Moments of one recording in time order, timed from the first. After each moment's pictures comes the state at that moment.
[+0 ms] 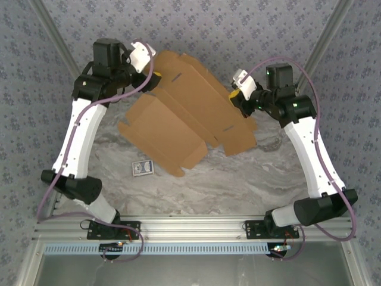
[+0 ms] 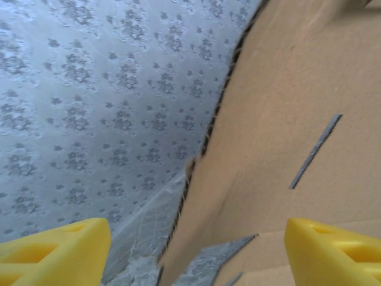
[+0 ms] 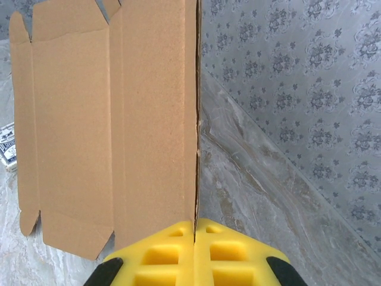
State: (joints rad) left arm -0.31 1.67 2.15 -0.92 0.23 0.48; right arm 0.26 1.40 1.69 -0.87 -0.46 -0.58
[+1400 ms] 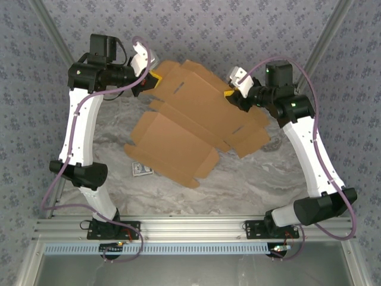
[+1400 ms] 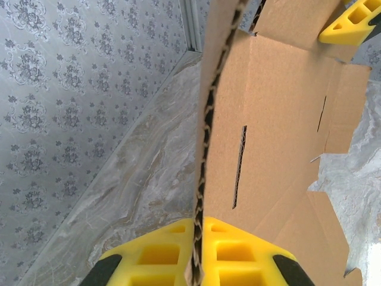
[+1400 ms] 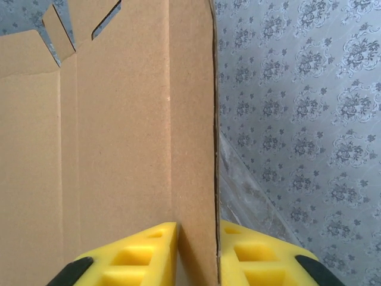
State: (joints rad) left arm -0.25 1.80 2.39 -1.25 0.71 0.63; right arm 0.28 1.41 1.69 -0.76 -0.50 -0.67
